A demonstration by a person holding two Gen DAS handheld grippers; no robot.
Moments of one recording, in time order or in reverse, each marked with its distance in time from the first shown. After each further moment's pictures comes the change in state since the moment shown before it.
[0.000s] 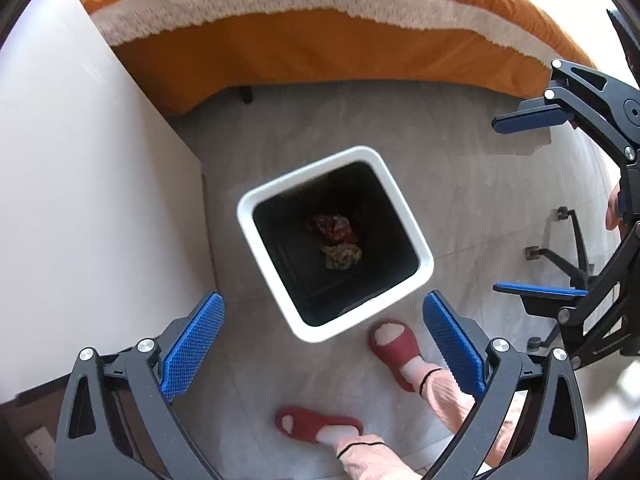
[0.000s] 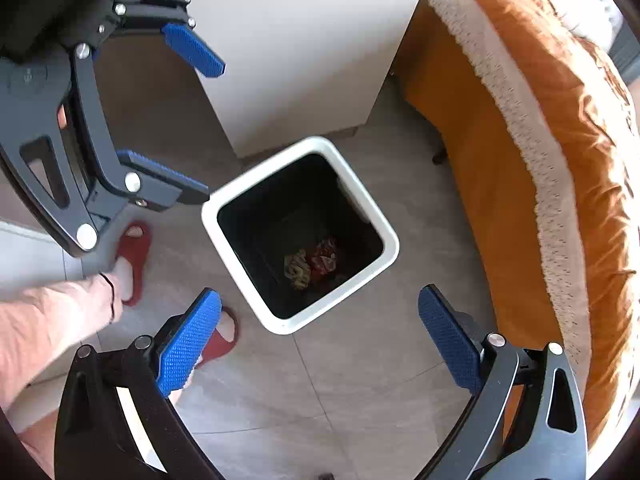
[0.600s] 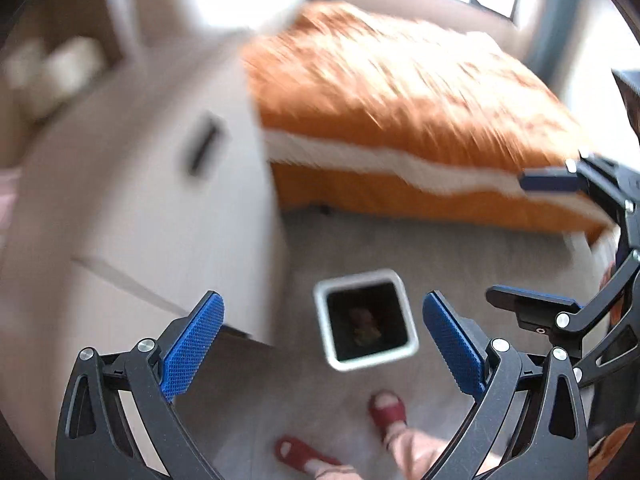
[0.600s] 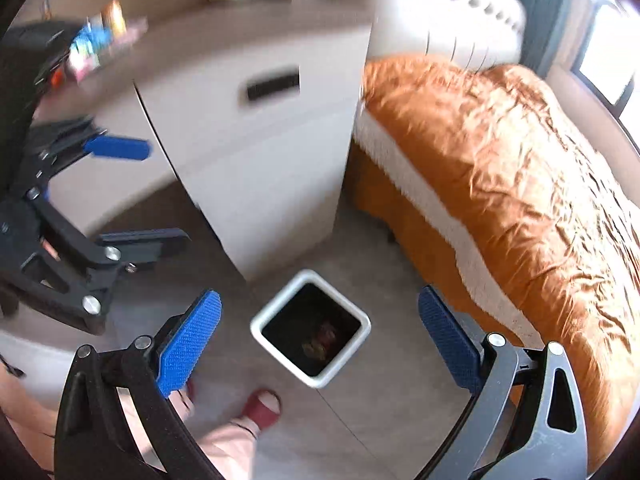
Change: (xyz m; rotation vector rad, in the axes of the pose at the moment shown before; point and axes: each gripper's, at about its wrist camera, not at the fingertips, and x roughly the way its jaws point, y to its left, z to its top) left arm -0.277 0.003 -0.050 -0.280 -0.415 0.214; right arm -0.247 0.016 0.056 0.265 -0.333 -0.069
